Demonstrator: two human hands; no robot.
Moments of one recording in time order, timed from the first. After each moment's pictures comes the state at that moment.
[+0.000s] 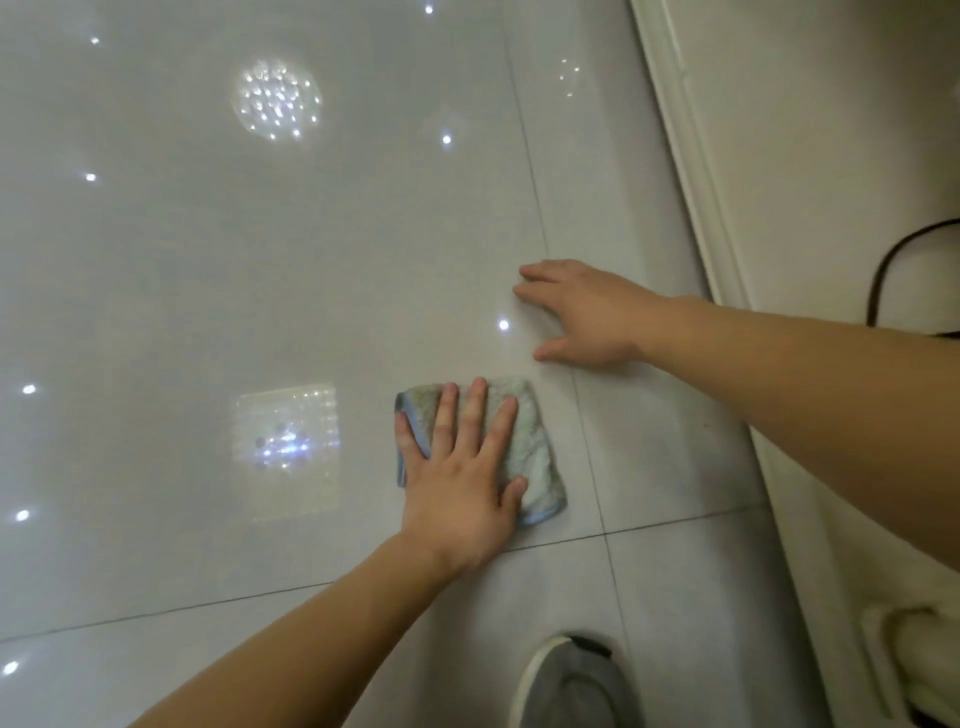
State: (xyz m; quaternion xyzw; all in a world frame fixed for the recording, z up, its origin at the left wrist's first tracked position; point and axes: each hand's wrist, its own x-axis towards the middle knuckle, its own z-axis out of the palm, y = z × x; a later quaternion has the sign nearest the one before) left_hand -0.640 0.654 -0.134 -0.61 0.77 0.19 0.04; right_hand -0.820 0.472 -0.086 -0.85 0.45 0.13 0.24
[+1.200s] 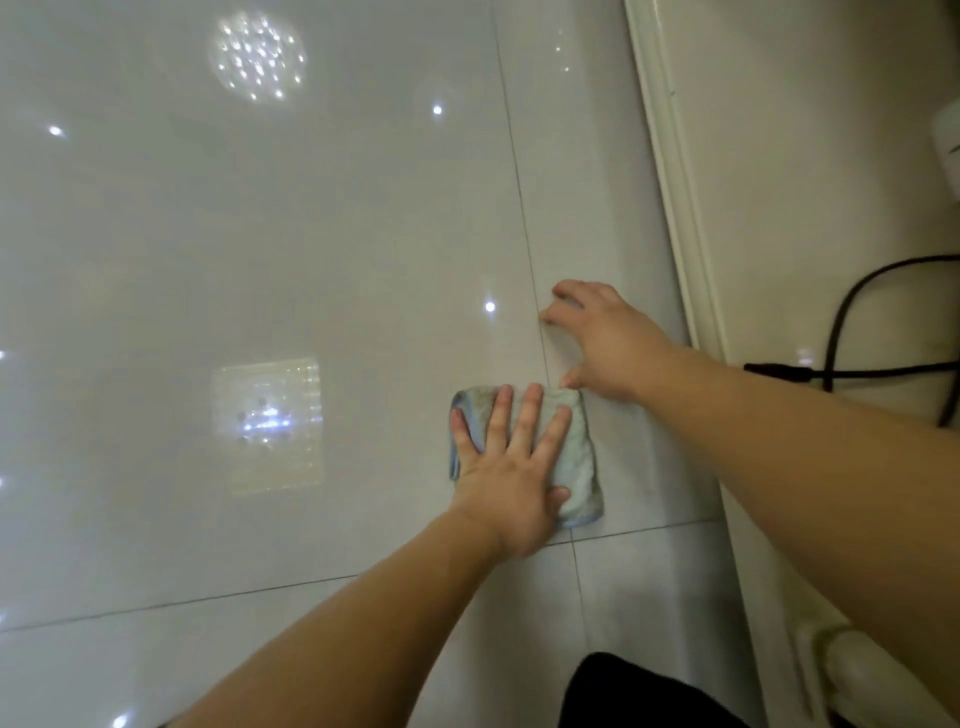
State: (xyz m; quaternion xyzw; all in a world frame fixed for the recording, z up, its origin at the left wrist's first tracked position) left_hand -0.705 0.628 -0.115 -0.54 0.77 0.31 0.12; right_hand -0.850 0.487 -0.089 -0.80 0.54 0.12 0.23
